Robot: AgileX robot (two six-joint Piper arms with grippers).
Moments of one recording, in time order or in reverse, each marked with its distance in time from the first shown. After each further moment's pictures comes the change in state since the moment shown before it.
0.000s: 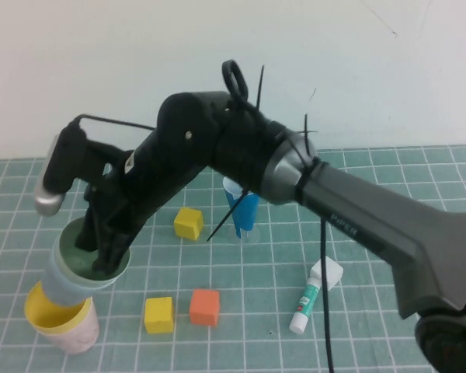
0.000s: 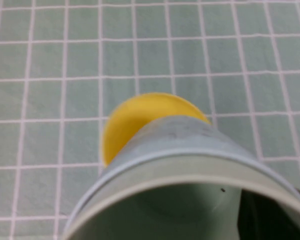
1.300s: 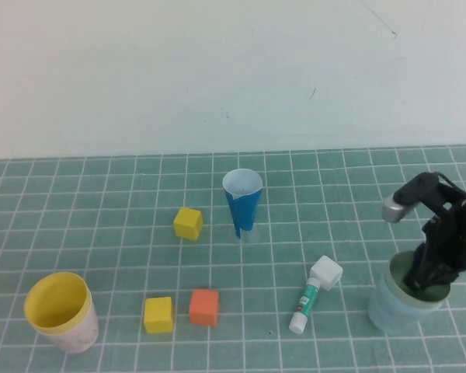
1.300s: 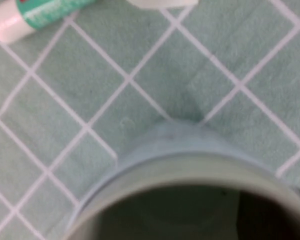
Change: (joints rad) right arm -0.702 -0.501 1.212 -0.083 -0.201 -0.020; left arm -0.026 0.133 0.000 -0.206 -0.038 0.211
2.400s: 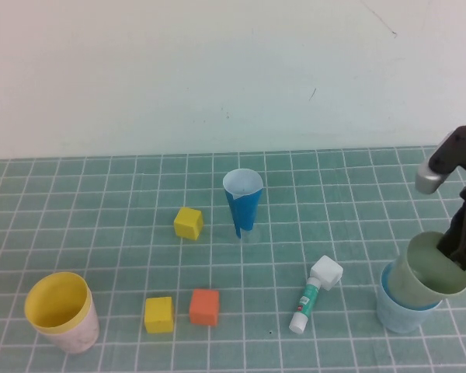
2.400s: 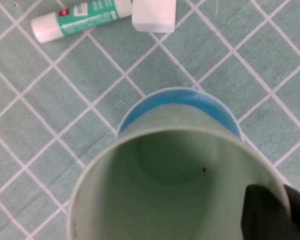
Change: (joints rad) right arm 0.002 -0.279 0.010 -0.124 0.094 0.040; left arm 0.000 0.000 0.000 -0.004 -0.009 0.005
